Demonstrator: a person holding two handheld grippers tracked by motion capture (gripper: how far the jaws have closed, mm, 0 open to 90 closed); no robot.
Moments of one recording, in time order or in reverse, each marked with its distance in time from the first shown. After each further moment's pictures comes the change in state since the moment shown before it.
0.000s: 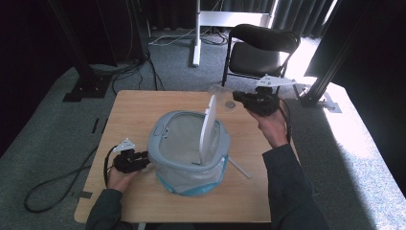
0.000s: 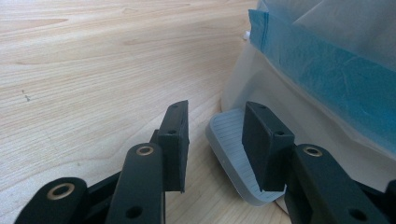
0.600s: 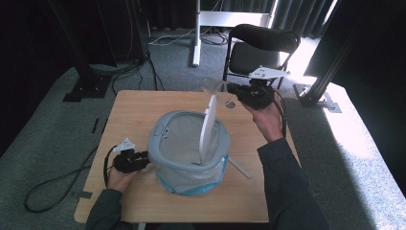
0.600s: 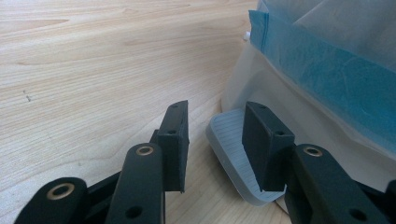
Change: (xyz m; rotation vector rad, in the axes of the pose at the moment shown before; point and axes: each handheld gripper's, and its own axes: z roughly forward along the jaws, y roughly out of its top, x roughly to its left) left arm 0.000 0.000 -0.001 0.001 0.000 0.001; right arm 0.011 0.026 0.007 -0.032 -0.004 -0.034
